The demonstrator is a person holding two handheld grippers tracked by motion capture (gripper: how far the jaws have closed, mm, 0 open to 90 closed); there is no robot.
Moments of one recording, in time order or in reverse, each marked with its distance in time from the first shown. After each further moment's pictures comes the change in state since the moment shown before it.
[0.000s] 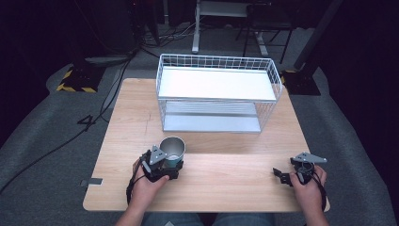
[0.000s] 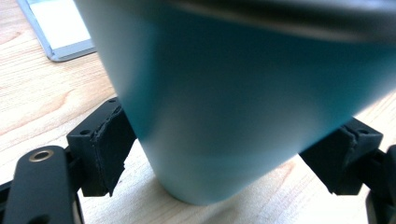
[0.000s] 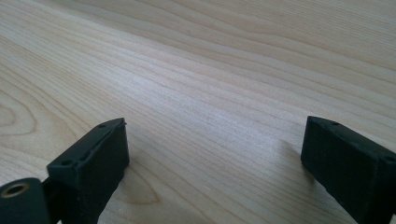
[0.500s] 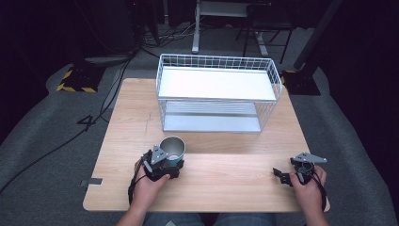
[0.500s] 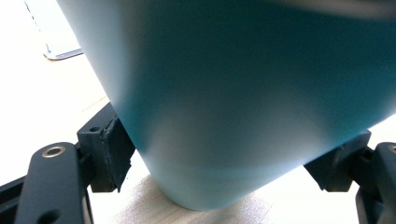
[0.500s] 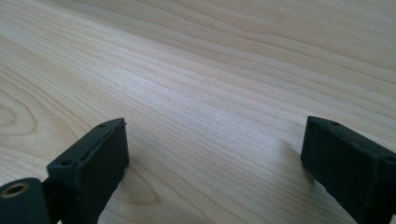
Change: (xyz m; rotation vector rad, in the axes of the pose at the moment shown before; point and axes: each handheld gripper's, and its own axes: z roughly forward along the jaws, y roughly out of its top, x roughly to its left) left arm 0.000 -0.001 0.003 -0.002 0.001 -0.005; right arm 0.000 0.000 0.000 0.000 0.000 0.000
